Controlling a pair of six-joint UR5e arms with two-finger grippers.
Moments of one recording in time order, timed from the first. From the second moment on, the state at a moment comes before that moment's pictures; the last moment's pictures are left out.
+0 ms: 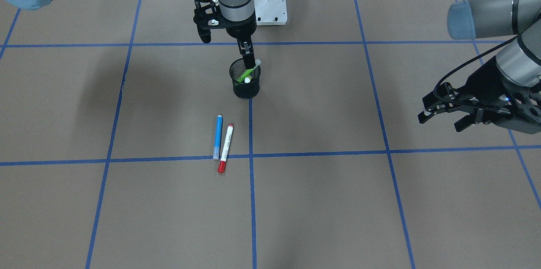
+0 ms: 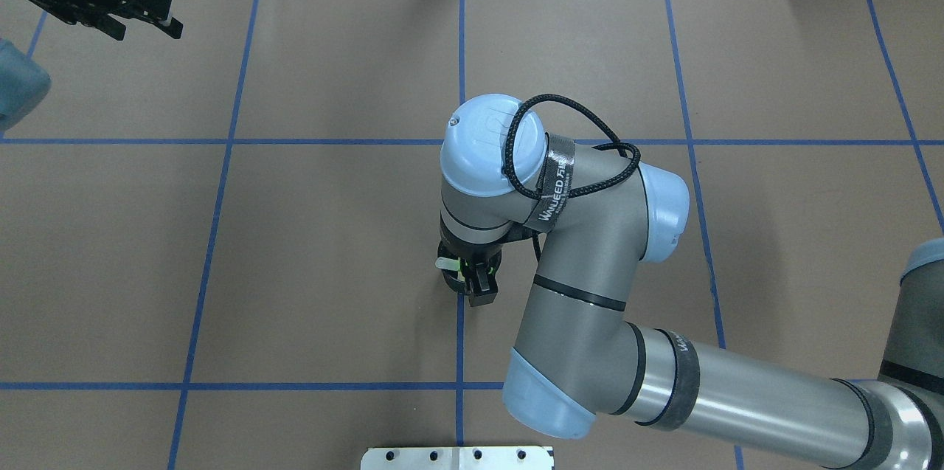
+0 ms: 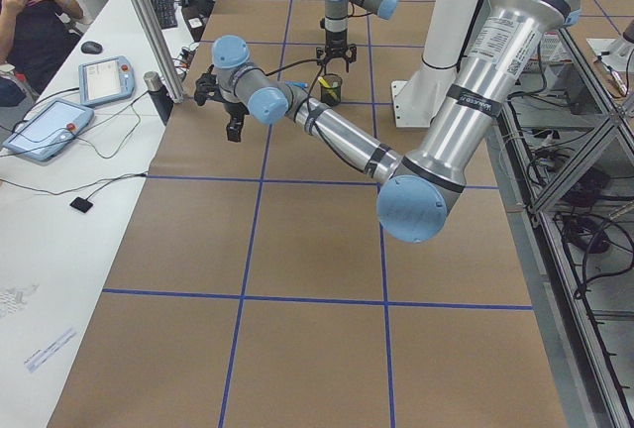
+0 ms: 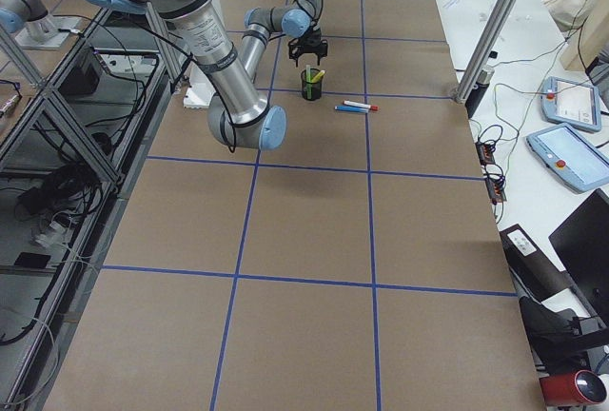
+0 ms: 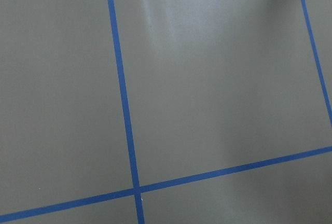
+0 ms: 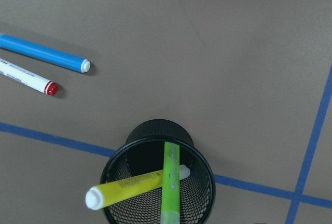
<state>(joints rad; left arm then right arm) -1.18 -2.00 -1.67 -1.79 -2.39 -0.66 0.44 -0.78 1.76 -1.73 1.91 2.69</state>
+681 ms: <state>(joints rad) -1.19 -1.99 -1.67 -1.79 -2.39 -0.64 0.44 -0.79 1.71 -1.57 1.87 2.77</state>
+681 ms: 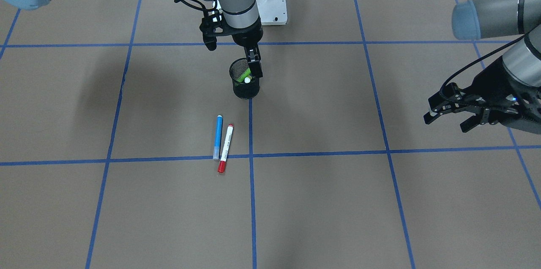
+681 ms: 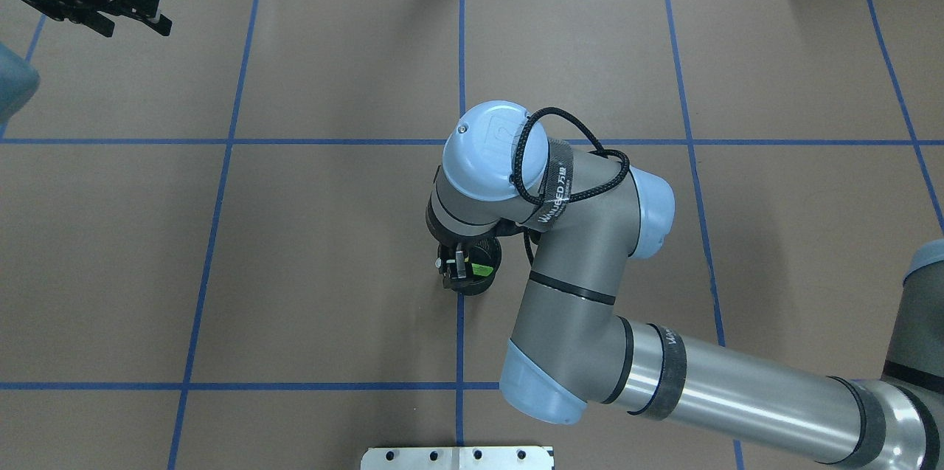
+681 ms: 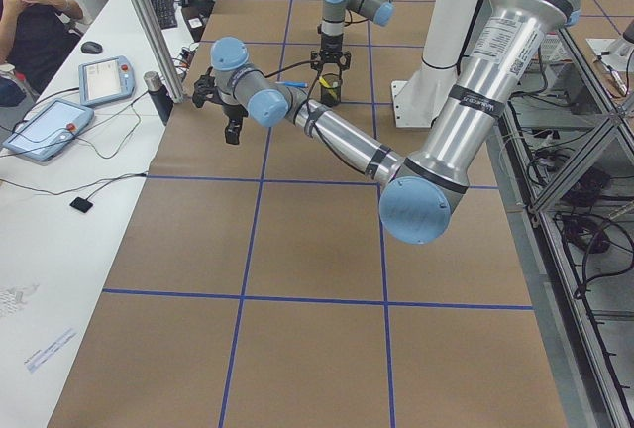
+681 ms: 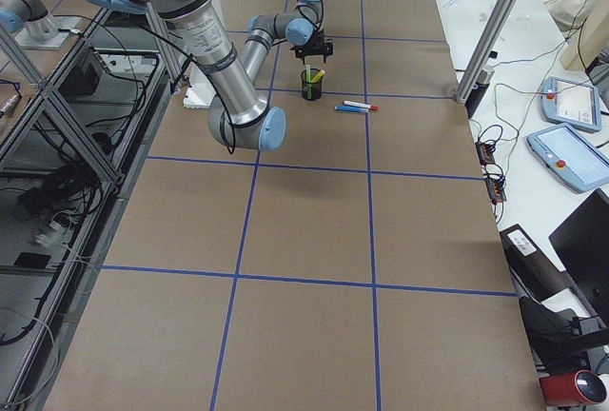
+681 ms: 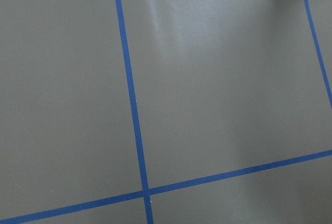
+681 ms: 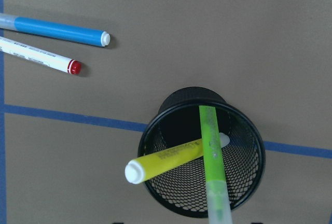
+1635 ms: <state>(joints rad) -1.19 -1.99 -1.67 -1.79 -2.37 -0.64 0.42 -0.82 1.74 -1.55 1.86 2.84</state>
